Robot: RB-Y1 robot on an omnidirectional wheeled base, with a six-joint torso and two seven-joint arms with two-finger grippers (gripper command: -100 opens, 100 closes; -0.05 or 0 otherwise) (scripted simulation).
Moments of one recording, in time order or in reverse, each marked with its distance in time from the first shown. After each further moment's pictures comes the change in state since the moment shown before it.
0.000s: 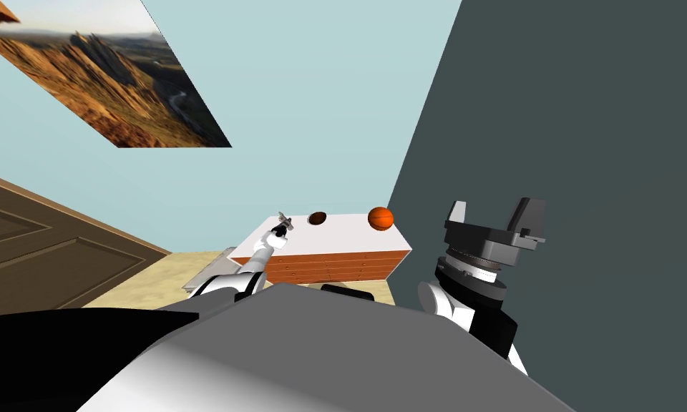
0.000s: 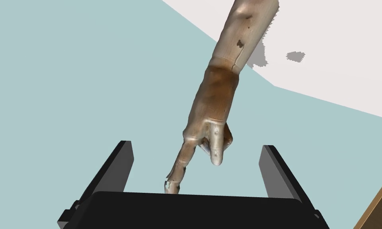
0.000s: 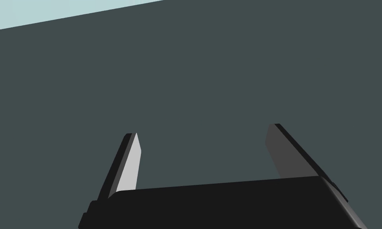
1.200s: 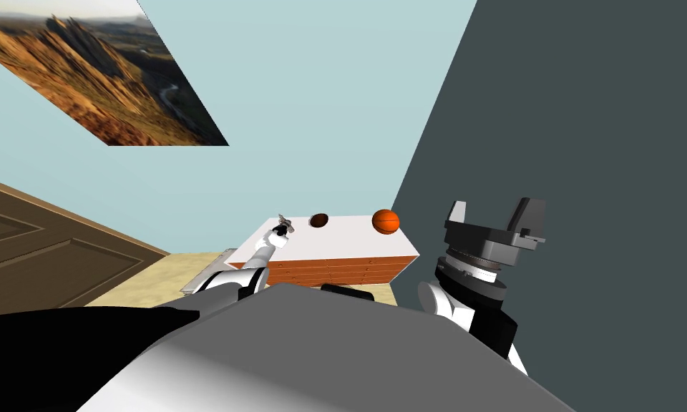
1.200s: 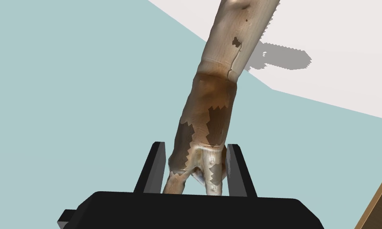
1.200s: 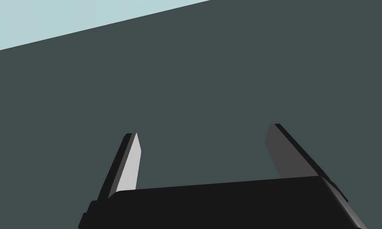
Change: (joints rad) left arm -0.044 -0.004 0.021 0.069 -0.044 0.006 -0.005; right arm 0.000 0.000 0.000 0.000 0.000 0.000 0.000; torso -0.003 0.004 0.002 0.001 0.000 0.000
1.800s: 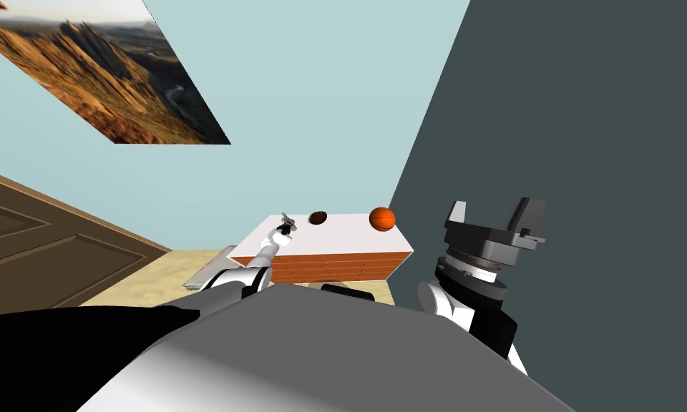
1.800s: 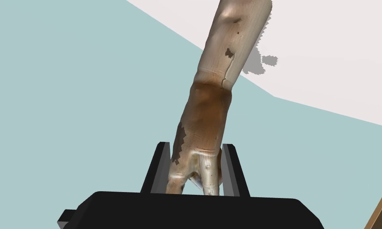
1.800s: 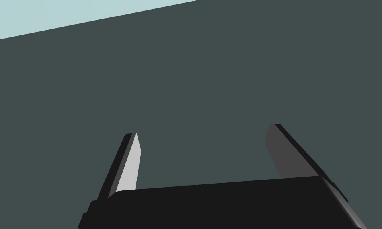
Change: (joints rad) left arm -0.018 -0.025 -0.028 -0.012 -0.021 0.026 -0.006; right arm 0.000 0.000 0.000 0.000 0.000 0.000 0.000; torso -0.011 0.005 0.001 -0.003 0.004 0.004
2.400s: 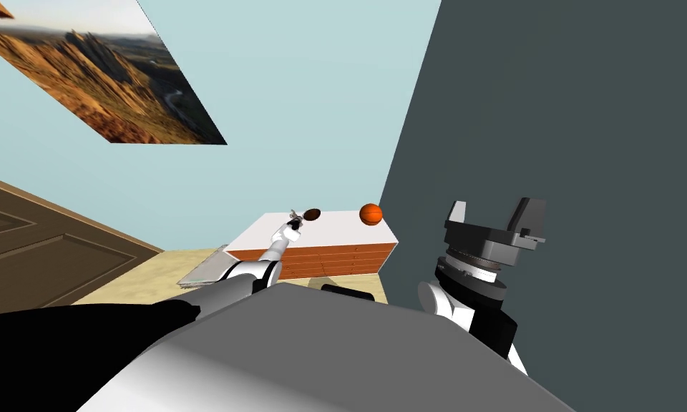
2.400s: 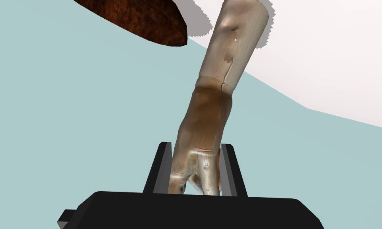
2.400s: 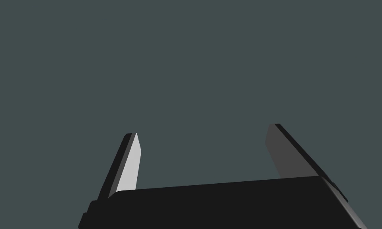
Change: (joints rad) left arm -0.090 -0.064 -0.039 0.009 -0.070 0.063 -0.015; right arm 0.000 0.000 0.000 0.000 0.000 0.000 0.000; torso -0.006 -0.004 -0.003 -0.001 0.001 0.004
